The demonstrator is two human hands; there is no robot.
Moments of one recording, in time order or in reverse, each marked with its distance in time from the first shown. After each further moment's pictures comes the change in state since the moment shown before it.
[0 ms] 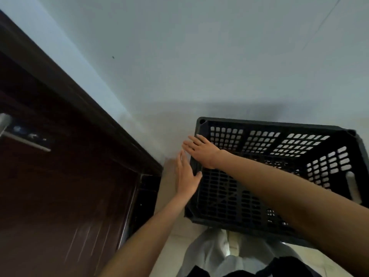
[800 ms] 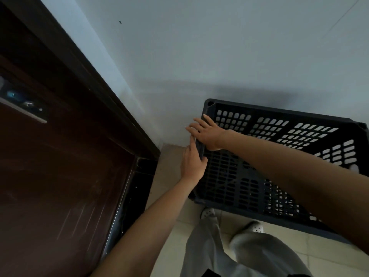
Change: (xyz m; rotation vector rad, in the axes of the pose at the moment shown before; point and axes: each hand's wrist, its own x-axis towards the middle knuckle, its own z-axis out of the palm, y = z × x) left_hand -0.003 -0.012 0.017 -0.094 0.027 0.002; right_hand 0.005 -0.003 -0.004 -0.025 -0.102 -0.037
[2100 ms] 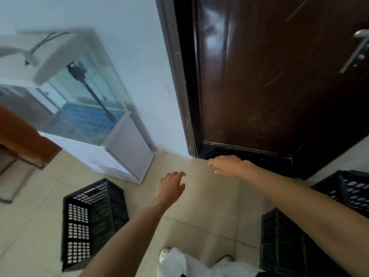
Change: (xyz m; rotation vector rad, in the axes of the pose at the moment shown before) left_hand -0.587 -0.032 0.146 0.046 0.639 -1.194; right_hand -0.262 -0.386 0.060 -0.404 -0.114 -1.262
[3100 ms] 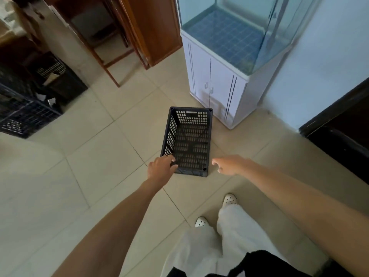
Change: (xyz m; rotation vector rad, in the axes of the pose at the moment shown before) left_hand -0.332 -0.494 0.028 -0.201 0.017 -0.697; right_hand 0.189 -0.553 0.132 -0.208 -0.399 -0.438
